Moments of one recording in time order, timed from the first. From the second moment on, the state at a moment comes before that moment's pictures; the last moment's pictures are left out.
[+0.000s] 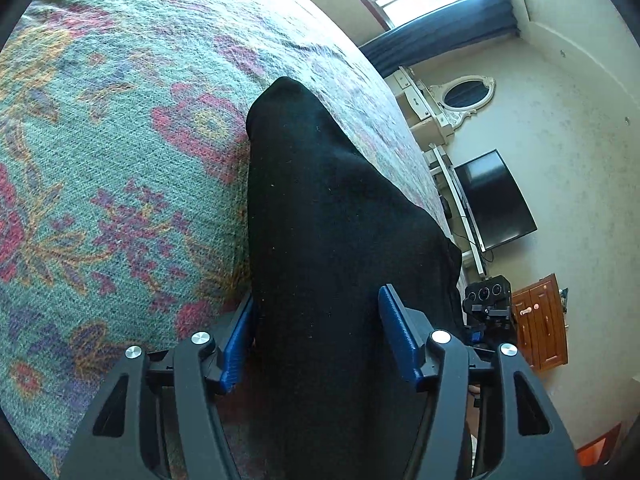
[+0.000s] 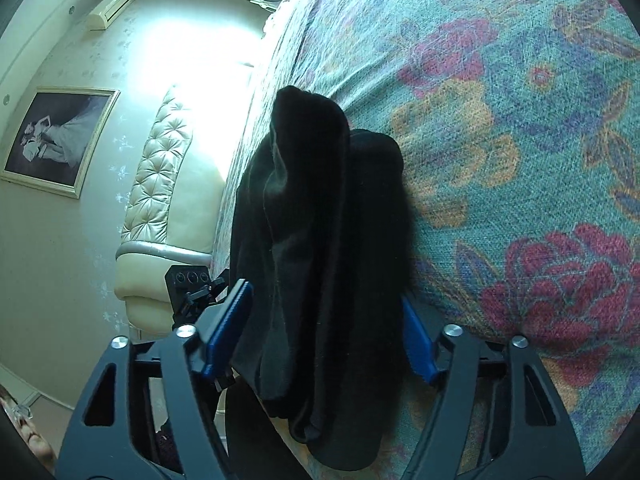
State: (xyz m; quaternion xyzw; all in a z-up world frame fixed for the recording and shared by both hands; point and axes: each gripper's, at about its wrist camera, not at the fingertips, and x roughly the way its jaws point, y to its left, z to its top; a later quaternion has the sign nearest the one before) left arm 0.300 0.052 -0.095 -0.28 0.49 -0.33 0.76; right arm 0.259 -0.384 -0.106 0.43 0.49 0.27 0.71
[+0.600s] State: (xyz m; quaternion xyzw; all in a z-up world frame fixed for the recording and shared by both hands) left arm 0.314 0.058 -0.101 -0.33 0.49 -0.34 0.74; right arm 0.267 -0.400 -0.116 0.48 0.46 0.31 0.68
